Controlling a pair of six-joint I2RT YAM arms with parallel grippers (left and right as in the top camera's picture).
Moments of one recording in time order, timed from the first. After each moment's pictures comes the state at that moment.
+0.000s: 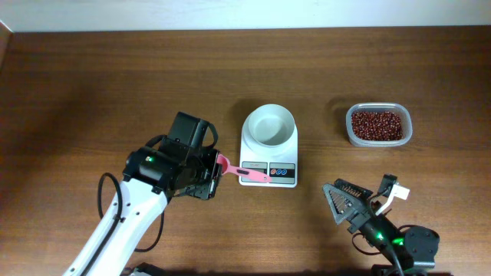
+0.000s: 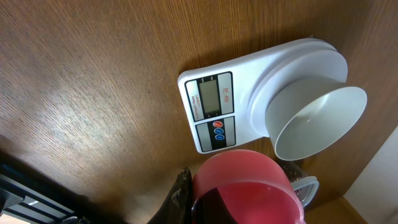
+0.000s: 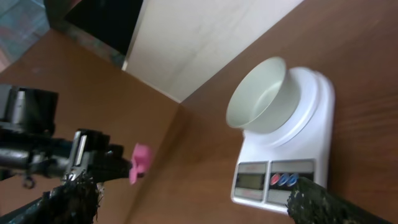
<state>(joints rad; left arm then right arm) -0.39 1.26 1.07 -1.00 0.23 -1.72 -0.06 0.01 0.01 -0.05 -0.76 0.94</state>
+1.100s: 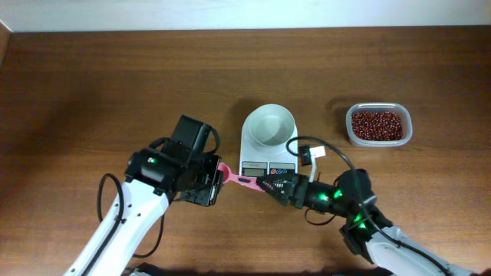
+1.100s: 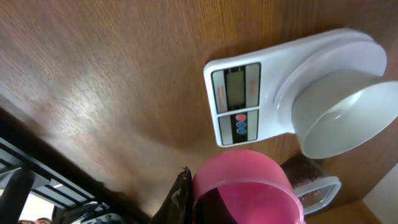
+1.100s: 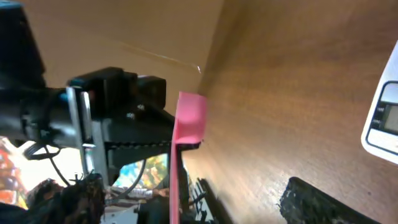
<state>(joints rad) -0.41 1.26 1.07 -1.07 0.26 -1.74 0.51 1.21 0.26 0.79 -0.74 1.13</state>
